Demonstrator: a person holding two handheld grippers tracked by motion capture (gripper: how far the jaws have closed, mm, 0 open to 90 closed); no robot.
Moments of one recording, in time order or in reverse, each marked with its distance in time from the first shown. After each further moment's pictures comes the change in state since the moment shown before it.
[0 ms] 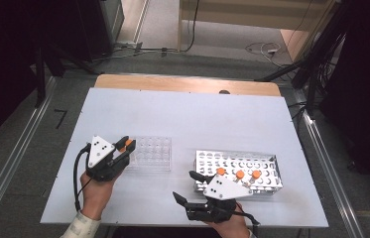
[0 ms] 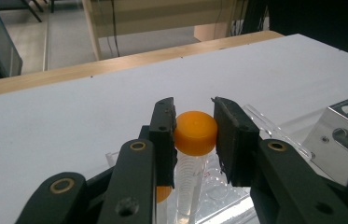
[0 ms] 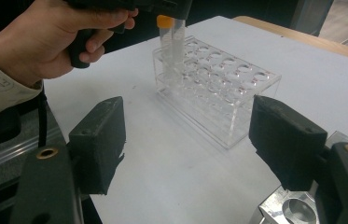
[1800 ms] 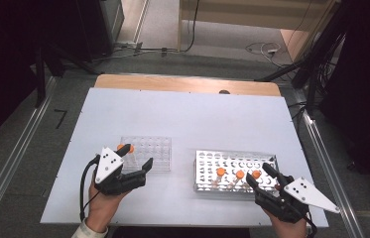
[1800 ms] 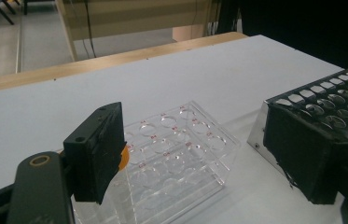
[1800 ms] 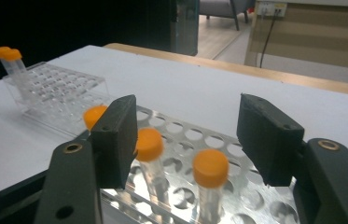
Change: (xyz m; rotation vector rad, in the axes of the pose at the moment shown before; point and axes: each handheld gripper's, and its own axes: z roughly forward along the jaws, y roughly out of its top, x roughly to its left) left arm -0.038 0.000 -0.016 -0.003 -0.081 0.022; right arm -0.077 -0.041 -0.114 -0.134 -0.420 0.133
